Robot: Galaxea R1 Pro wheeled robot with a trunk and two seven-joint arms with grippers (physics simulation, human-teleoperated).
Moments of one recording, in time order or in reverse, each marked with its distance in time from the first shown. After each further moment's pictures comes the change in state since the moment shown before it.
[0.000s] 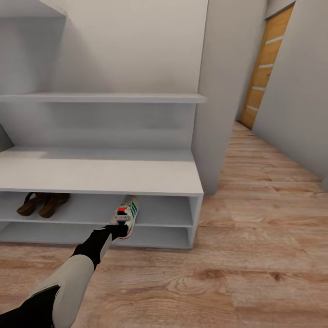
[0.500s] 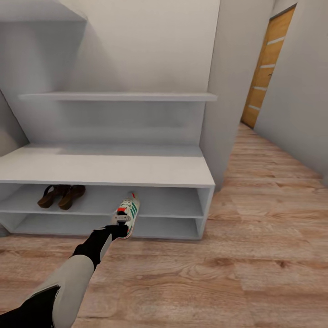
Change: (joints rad) left arm 0.001 0.000 0.000 0.000 0.000 0.001 0.000; right arm 0.000 0.000 0.000 0.000 0.000 -0.001 0.000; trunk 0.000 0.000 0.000
